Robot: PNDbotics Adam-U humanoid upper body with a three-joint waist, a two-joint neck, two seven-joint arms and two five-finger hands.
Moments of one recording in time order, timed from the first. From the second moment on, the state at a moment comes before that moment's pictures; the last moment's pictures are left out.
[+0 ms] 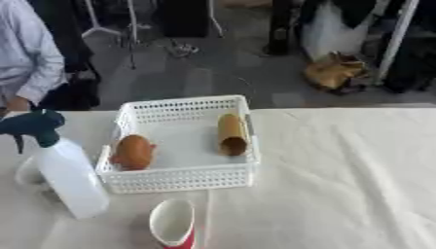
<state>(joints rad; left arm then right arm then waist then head) -0.46 0.27 0.16 -1.99 -0.61 -0.31 0.75 -0.35 -0.27 -0.24 -1.98 0.70 -0.39 -0.83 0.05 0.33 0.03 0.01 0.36</state>
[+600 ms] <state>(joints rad) -0.42 0.72 0.18 -1.98 -0.76 0.10 0.30 -0.32 -0.30 -0.25 -1.98 0.71 -0.38 -0.85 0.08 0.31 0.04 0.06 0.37</state>
